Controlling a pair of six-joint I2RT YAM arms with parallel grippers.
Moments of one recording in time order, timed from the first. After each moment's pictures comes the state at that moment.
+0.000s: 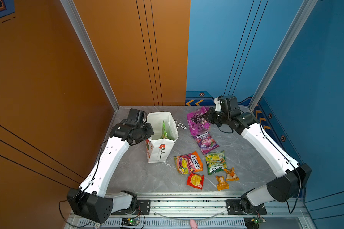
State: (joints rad) left arm -0.26 1.28 1.37 -1.00 0.05 -0.68; right arm 0.44 1.50 1.63 -0.71 -0.17 0.79
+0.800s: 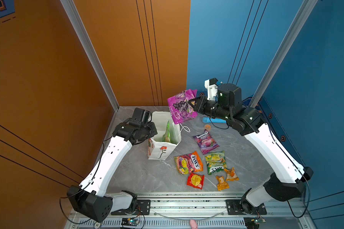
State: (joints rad) left arm -0.34 1.29 1.40 -1.00 -0.02 -0.68; right arm 0.73 1.57 2.01 -0.74 -0.10 0.79
